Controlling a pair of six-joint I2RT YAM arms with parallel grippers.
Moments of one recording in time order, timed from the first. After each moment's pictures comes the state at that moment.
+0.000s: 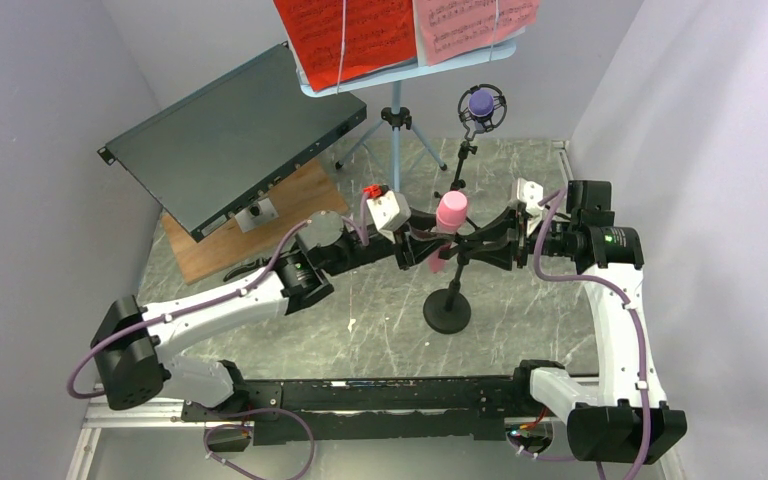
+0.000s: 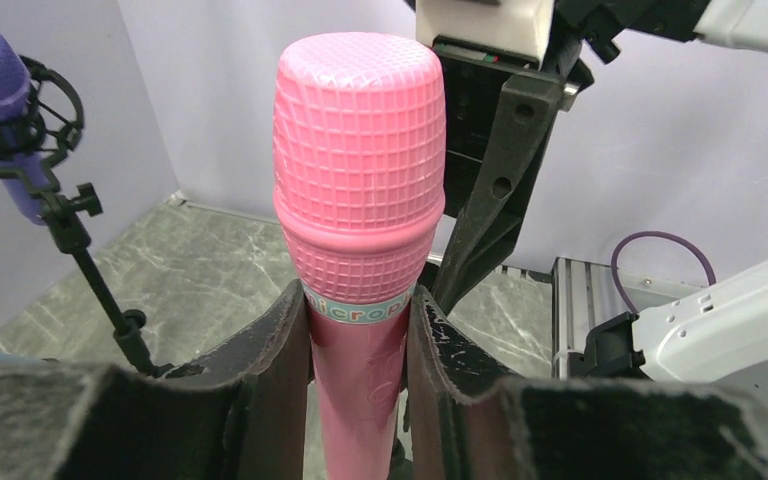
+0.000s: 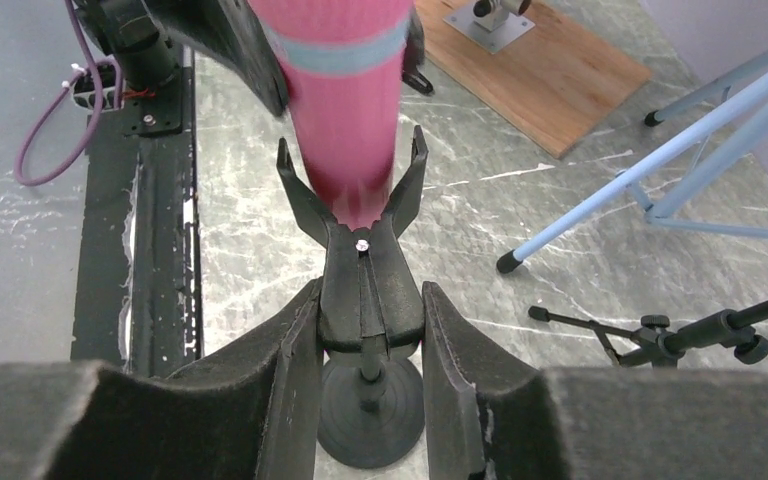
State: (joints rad) left arm -1.01 1.34 1.03 0.54 0.26 -0.09; right arm -0.07 1.04 1.19 -1.05 -1.29 -0.93
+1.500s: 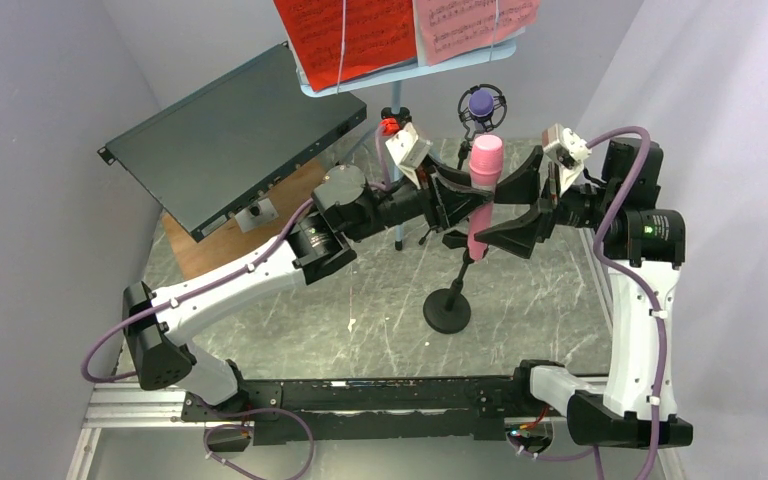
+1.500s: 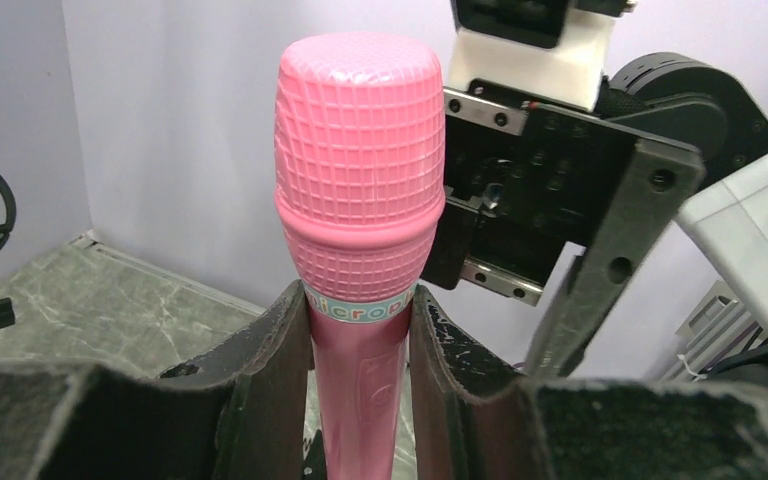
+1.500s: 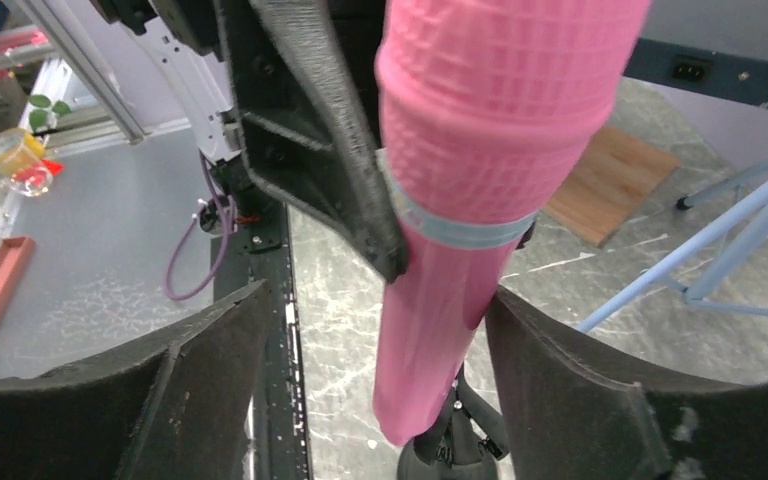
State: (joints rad) left arm -1.03 1.49 1.49 0.31 0.21 -0.34; right arm -0.07 1.11 1.62 -1.09 -1.43 -0.48
